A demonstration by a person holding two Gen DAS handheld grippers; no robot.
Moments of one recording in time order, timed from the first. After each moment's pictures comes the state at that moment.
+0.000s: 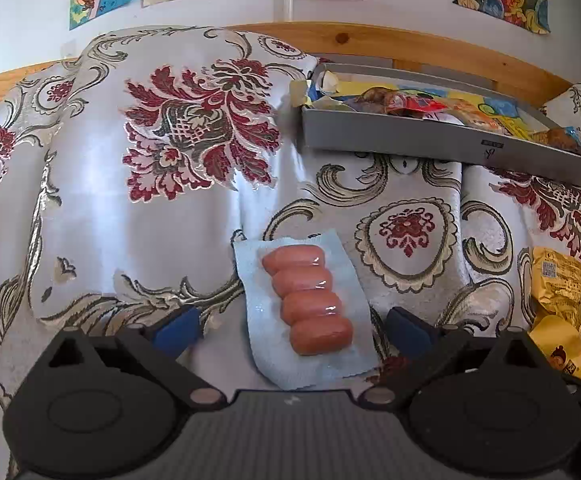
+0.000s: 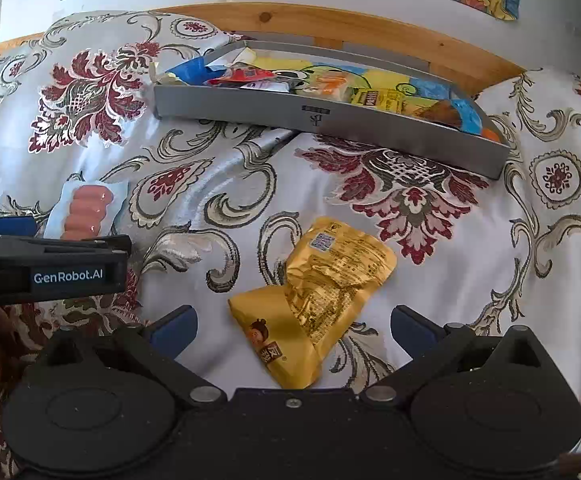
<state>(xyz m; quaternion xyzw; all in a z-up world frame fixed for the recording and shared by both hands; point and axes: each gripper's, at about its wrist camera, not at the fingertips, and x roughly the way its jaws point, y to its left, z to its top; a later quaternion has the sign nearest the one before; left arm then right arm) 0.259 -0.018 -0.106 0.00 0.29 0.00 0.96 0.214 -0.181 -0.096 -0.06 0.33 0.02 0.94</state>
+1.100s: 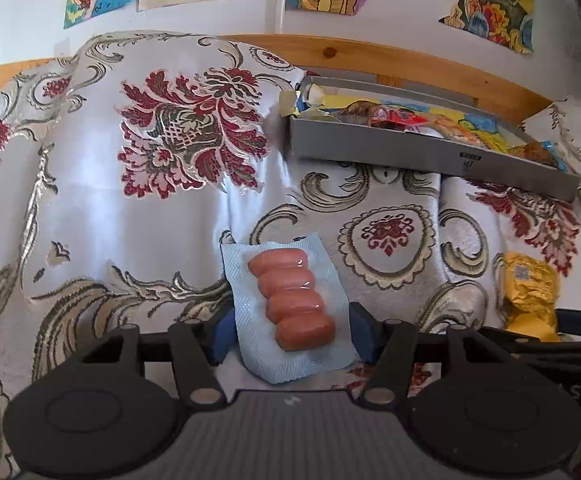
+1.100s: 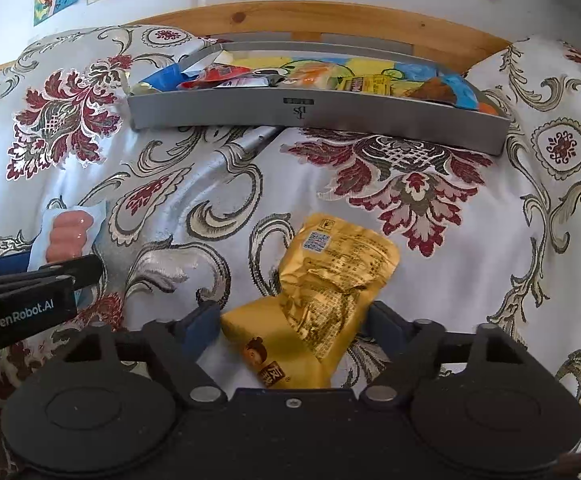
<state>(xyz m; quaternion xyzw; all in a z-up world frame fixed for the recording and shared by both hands) 0.247 -0.011 -0.109 -0.02 0.27 -0.05 0.96 0.231 -0.185 -0.107 -0.01 0.33 0.00 0.94</state>
